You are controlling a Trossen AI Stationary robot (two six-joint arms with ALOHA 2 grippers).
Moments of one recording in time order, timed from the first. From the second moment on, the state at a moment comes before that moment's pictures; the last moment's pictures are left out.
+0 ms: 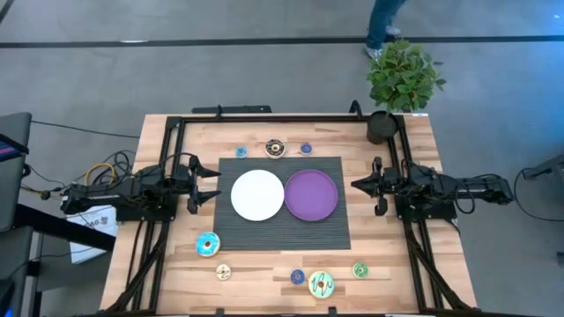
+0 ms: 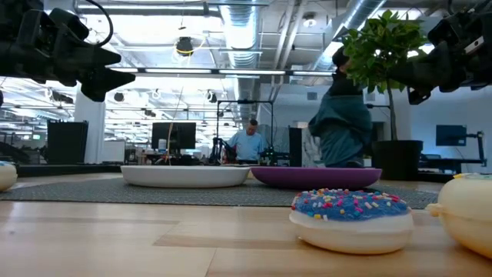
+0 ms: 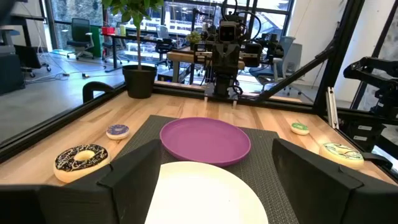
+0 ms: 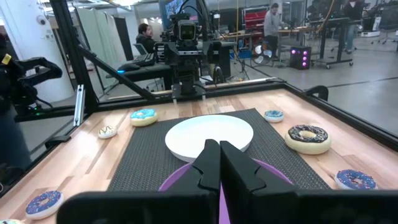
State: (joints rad) left arm 0.09 0.01 0.01 0.03 -0.01 -0.11; right arm 0.01 0.04 0.03 -0.02 0.05 0.06
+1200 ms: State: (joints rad) left arm 0.09 0.01 0.01 0.10 -0.09 -0.48; right arm 0.01 0.04 0.03 -0.02 0.05 0.06
